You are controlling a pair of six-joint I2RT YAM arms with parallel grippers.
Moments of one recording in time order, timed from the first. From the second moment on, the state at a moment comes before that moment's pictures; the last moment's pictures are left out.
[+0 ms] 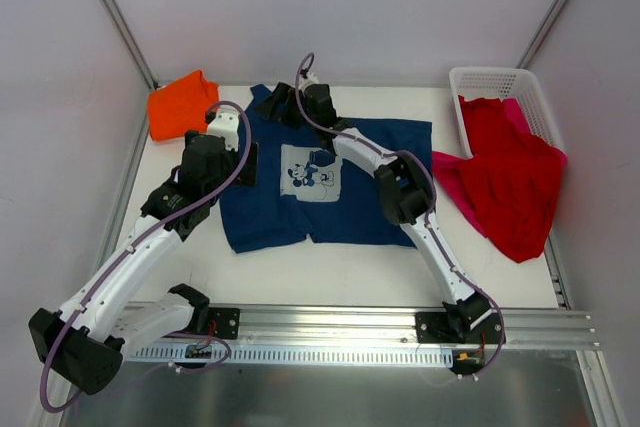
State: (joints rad) left arm -0.47 0.96 0.94 -0.44 -0.36 -0.06; right arm 0.63 2.67 2.29 0.20 -0.33 0.83
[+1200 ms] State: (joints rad) left arm -0.47 1.00 0.93 -0.44 -0.38 -0.05; right arm 0.63 2.75 2.19 0.38 0.10 0.94
